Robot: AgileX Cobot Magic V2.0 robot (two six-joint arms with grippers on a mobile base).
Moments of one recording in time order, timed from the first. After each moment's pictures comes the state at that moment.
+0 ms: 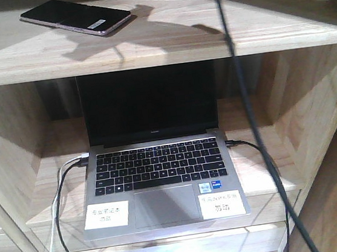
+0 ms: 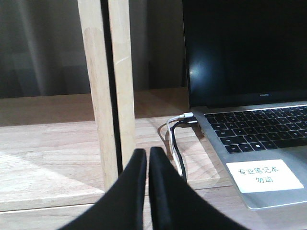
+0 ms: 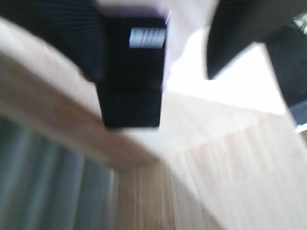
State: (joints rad) left arm -0.05 -0.02 0.03 -0.14 0.24 0.14; right arm 0.42 1.73 -2.03 0.72 0.90 -0.59
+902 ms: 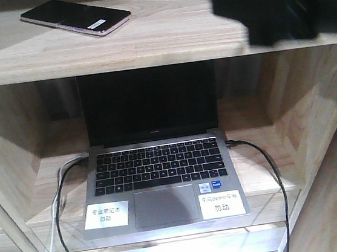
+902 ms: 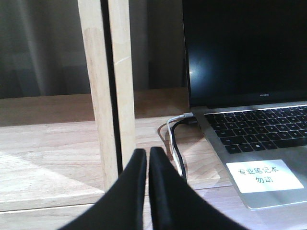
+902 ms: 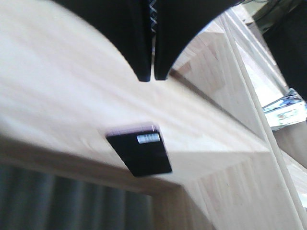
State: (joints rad) left arm -0.05 -0.02 0.03 -0.14 0.24 0.14; right arm 0.42 1.04 -1.19 0.67 0.57 -0.55
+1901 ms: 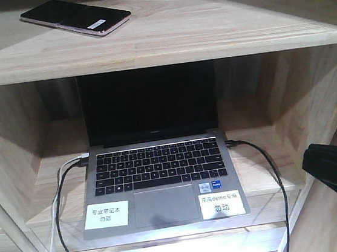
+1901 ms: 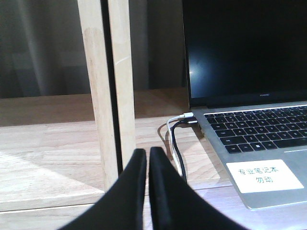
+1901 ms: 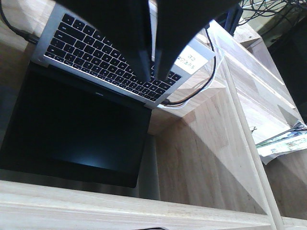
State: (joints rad) left arm -0.05 -0.02 0.03 -0.14 0.24 0.14; right arm 0.42 0.51 -0.58 0.67 0.48 -0.55
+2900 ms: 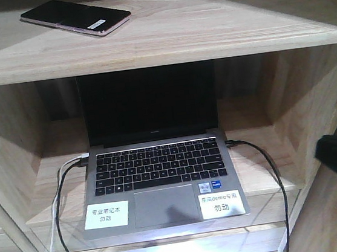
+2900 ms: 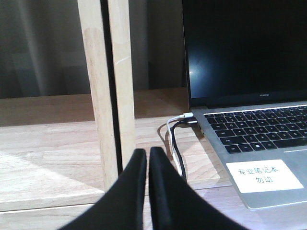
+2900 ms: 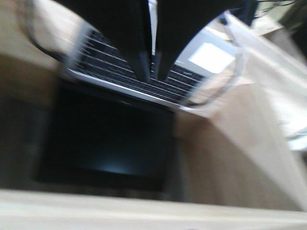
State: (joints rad) left arm -0.05 -0.02 0.03 -0.14 0.24 0.14; right arm 0.42 0.51 -0.58 0.35 0.44 -0.22
